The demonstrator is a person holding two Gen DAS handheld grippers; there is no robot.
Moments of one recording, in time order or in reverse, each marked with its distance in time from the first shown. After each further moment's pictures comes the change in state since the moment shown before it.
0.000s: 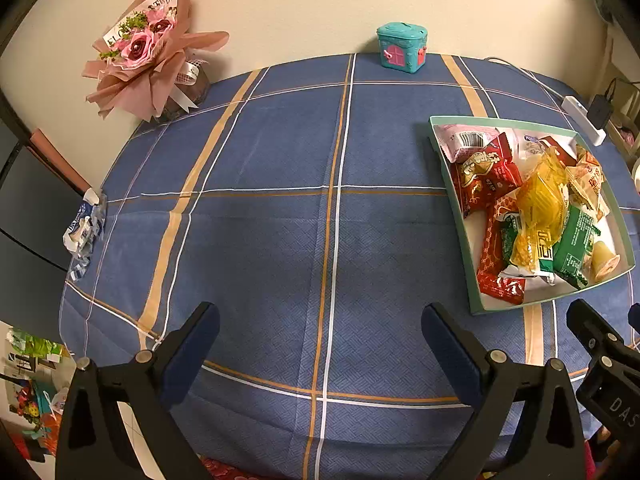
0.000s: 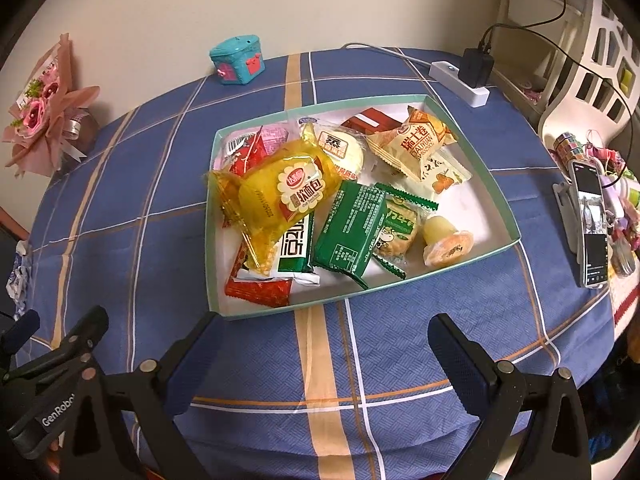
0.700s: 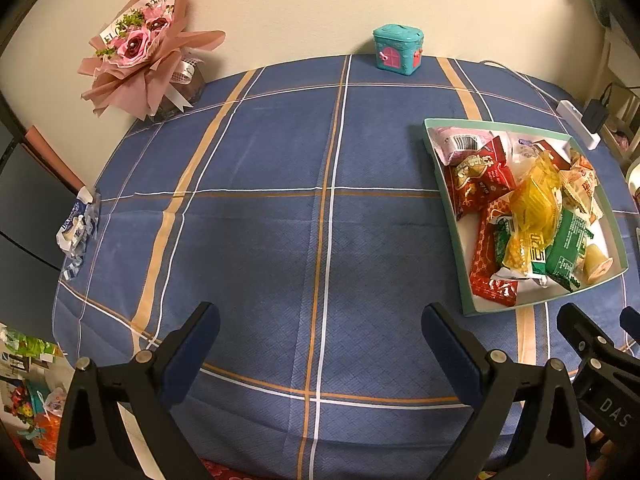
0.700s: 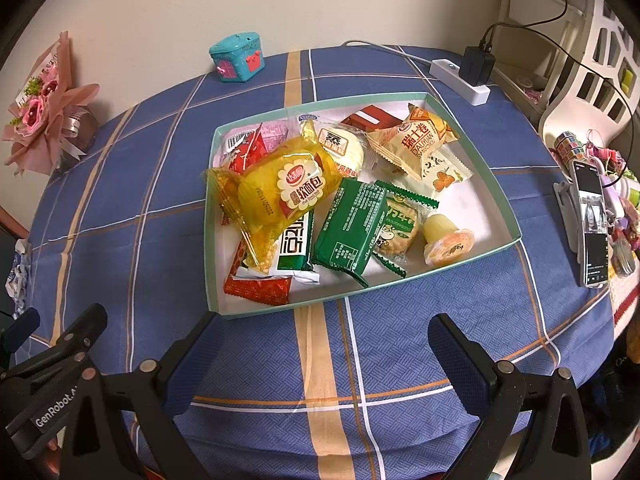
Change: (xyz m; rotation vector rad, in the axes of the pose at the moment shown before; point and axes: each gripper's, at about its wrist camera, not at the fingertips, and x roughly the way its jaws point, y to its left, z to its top) left arm 0.000 0.001 0.002 -0.009 0.000 -0.032; right arm 0.001 0.000 0.001 -0.003 0.006 -0.001
